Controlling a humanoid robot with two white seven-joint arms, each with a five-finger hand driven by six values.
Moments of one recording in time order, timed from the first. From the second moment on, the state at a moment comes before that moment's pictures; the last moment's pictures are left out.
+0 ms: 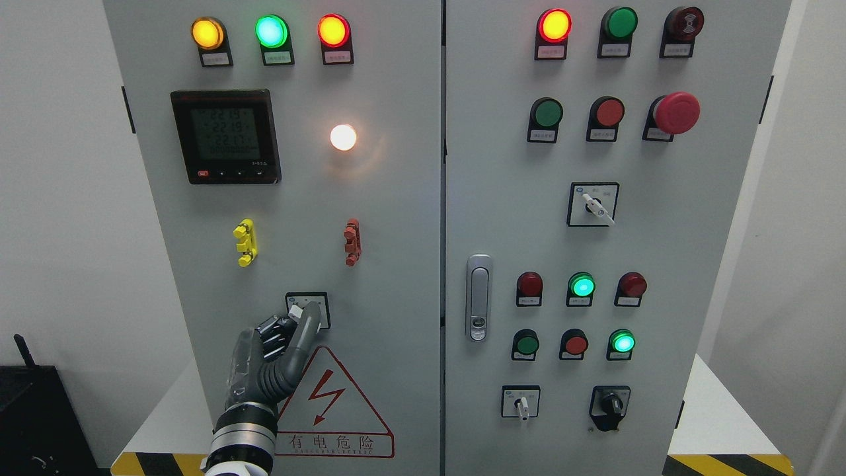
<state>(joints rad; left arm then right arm) -0.42 -0.08 -0.05 -1.94 -0.09 0.66 0.20 0.09 0.12 0.08 -0.13 0.00 0.02 -0.08</state>
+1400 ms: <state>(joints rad) 0.16 -0.06 0.04 -1.86 -0.03 -0.37 0.03 0.09 0.12 0.08 -0.13 0.00 0.02 -0.08</state>
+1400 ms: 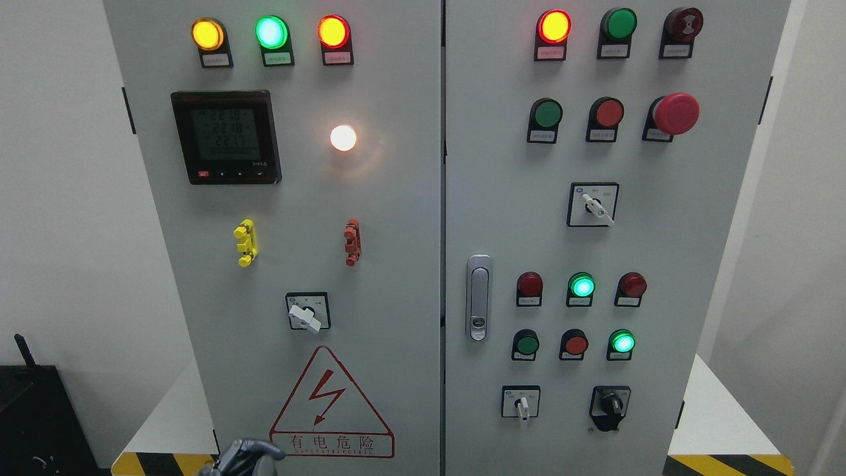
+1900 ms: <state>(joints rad) 0.30 -0.02 0.10 -1.35 0.02 -0.67 -0.14 0.09 0.12 0.08 -0.13 0.00 0.02 -0.08</state>
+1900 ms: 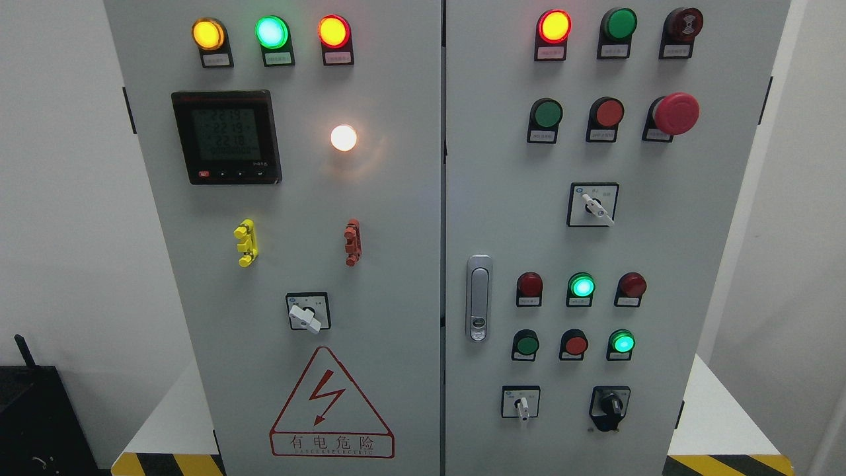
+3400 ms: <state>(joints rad) 0.02 -0.01 0.03 -0.04 0.00 -0.18 -0.19 0.09 0.12 0.08 -0.13 0.00 0.02 -0.08</state>
